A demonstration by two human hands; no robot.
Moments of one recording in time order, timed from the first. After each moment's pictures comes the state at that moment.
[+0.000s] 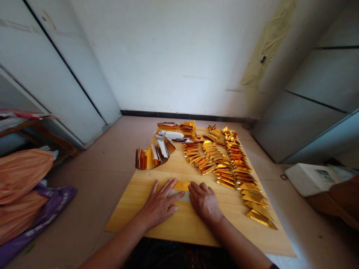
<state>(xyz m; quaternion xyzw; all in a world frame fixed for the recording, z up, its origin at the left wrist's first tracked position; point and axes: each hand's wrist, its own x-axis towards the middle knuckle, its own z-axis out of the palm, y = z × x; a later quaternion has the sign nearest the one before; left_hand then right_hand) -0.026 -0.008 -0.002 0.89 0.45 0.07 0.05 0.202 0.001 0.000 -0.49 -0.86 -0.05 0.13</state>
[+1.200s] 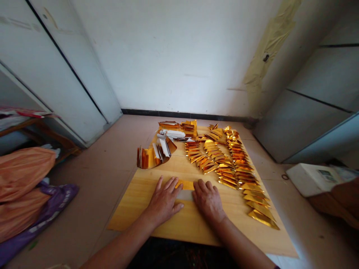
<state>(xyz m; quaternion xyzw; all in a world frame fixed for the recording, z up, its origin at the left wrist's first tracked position) -0.005 -0.005 0.011 0.87 0.49 0.10 0.04 0.197 0.000 0.011 -0.57 -0.82 -0.04 0.06</state>
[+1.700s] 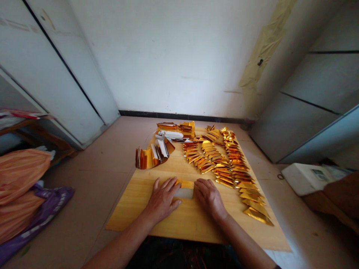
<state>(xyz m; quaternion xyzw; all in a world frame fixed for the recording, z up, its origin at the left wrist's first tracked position) -0.006 -0.004 0.003 0.85 0.50 0.15 0.03 0.223 0.008 0.004 -0.46 -0.83 0.06 0.30</state>
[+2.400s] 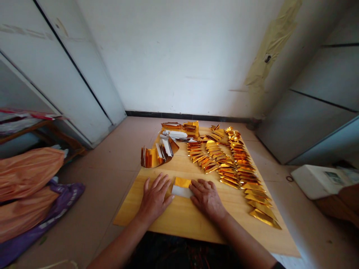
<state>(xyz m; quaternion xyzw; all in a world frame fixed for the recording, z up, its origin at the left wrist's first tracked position) -0.033 -0.014 0.012 0.80 0.58 0.17 -0.04 0.209 0.005 -0.008 -0.46 -0.87 0.04 0.16</state>
